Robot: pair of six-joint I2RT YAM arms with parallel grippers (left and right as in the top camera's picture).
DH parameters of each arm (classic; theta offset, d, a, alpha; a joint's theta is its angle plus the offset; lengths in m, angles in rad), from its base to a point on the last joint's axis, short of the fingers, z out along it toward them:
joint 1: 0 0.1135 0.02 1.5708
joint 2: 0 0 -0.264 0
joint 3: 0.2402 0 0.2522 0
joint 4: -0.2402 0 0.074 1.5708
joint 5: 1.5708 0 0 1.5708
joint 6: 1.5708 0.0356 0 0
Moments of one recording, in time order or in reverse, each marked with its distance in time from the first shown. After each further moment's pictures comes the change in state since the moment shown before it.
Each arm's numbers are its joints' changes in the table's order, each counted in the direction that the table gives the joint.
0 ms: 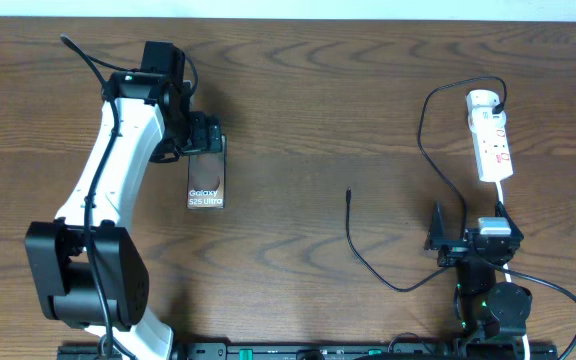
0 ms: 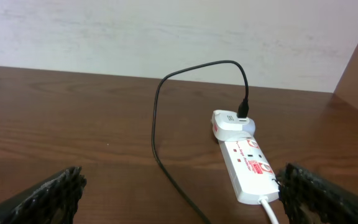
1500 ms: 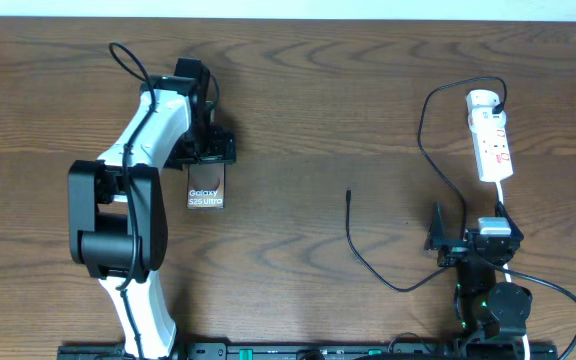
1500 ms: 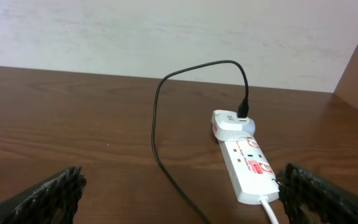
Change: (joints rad) left arm -0.034 -0.252 0.009 0.075 0.006 0.008; right arm 0.000 0.000 0.000 0.000 0.000 0.000
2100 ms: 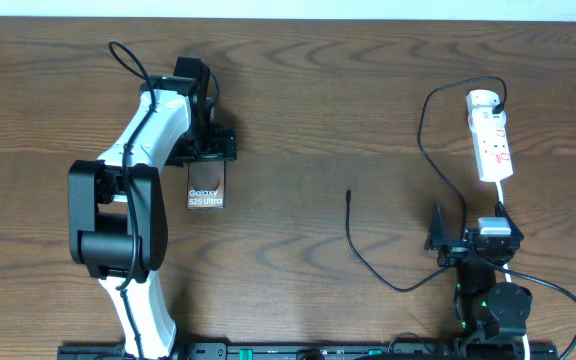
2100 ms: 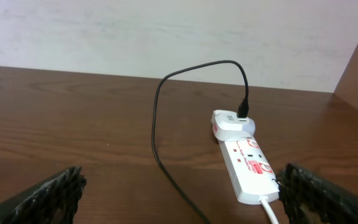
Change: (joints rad) left arm 0.000 0.000 0.000 0.027 0.000 0.000; right arm 0.000 0.000 0.000 0.000 0.000 0.000
